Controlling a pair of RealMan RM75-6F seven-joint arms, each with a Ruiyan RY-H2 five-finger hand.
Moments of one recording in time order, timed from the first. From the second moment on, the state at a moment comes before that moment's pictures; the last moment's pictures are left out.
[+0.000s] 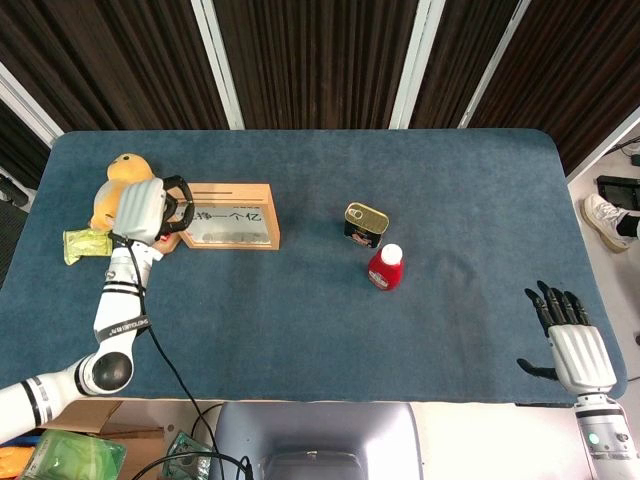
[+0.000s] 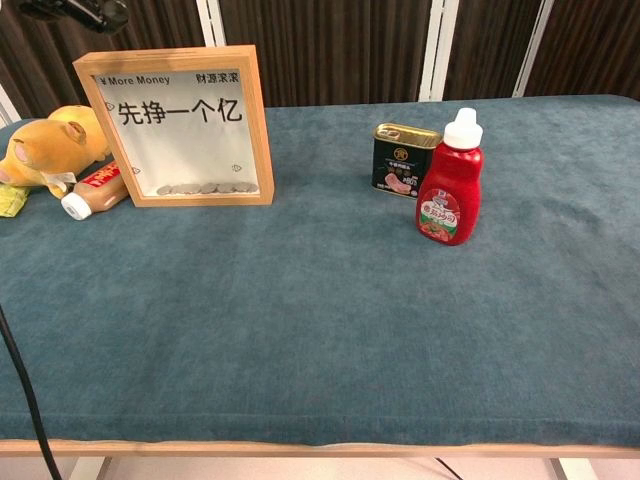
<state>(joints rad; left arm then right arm) -0.80 -1.33 -0.58 -1.59 0.70 1.02 0.44 0.11 -1.12 0.04 -1.66 -1.43 1.38 -0.15</state>
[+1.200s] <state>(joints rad) -1.02 -1.41 -0.46 -1.32 0.51 0.94 0.47 0.10 -1.10 0.07 -1.66 -1.40 1.38 -0.10</state>
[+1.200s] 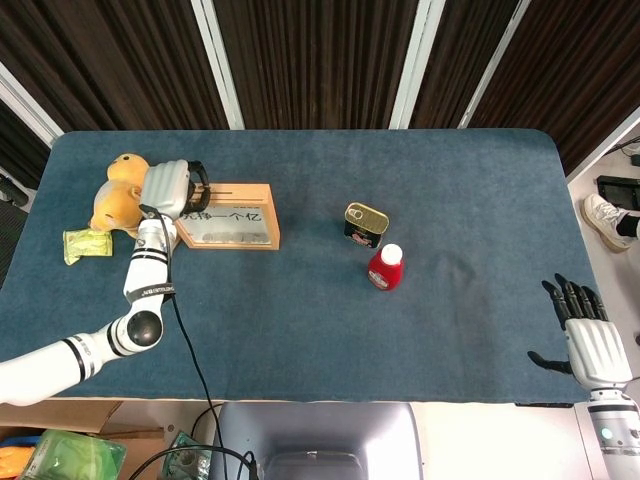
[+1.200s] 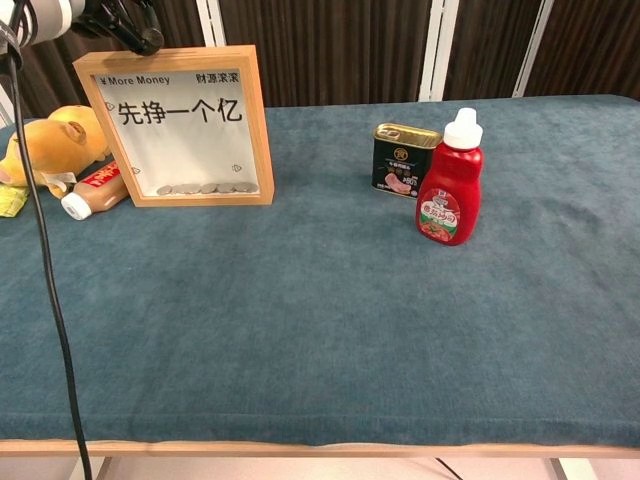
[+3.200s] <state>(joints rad) -1.06 -1.38 -0.39 -1.35 0.50 0.94 0.46 0.10 -1.09 0.07 -1.66 -1.39 1.39 -0.09</state>
